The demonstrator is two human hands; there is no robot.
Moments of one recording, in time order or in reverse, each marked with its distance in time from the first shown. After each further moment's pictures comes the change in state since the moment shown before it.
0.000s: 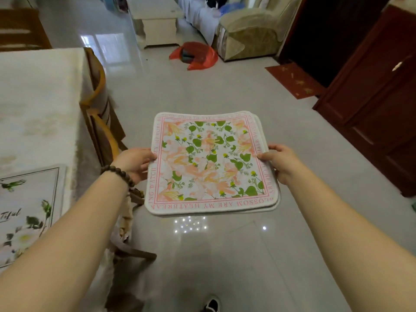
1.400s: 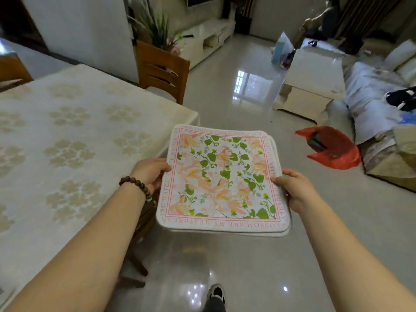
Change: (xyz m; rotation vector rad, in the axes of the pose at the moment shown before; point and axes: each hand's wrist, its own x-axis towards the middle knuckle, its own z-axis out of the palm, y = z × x) left_hand 0.382 0.325 -0.102 -0.458 0.581 0.195; right_hand 0.485 -0.385 0.419 -0.304 -0.602 -0.084
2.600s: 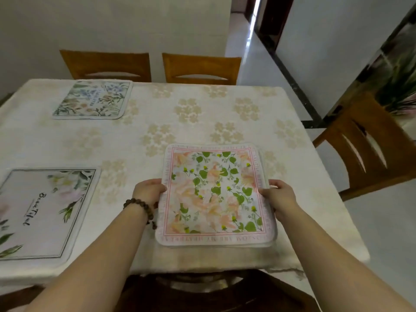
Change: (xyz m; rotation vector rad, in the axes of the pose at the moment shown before) left_hand 0.107 0.029 -0.241 -0.543 1.060 -0.077; right_hand 0.197 -0.101 0.534 -0.653 -0.775 -0.181
